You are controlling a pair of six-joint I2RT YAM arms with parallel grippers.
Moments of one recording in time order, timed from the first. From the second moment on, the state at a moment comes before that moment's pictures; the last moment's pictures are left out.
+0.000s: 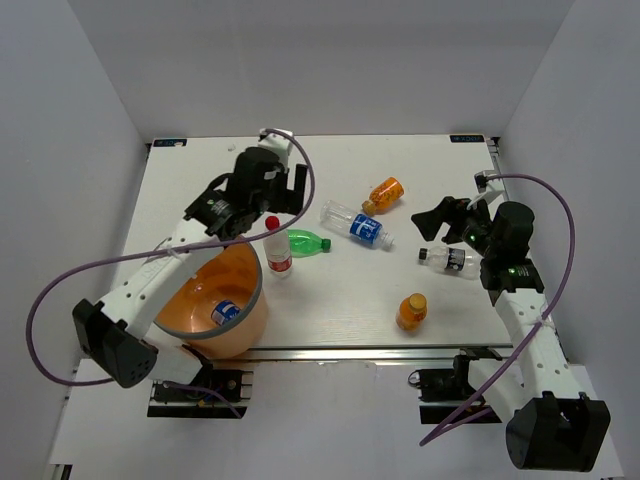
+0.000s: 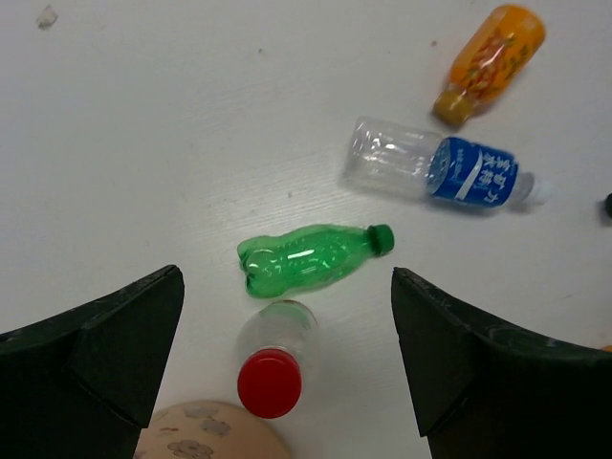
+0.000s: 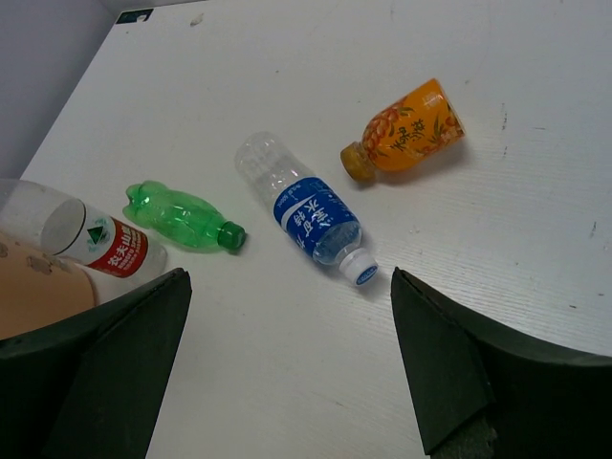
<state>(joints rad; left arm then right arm) -0.61 1.36 1.42 -0.57 -0.27 -0.17 0.01 0.89 0.70 -0.06 -0.53 0.27</state>
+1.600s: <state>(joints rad) -0.75 1.52 1.41 -0.85 -0.60 -0.41 0.01 0.94 0.71 -0.06 -0.52 0.25</state>
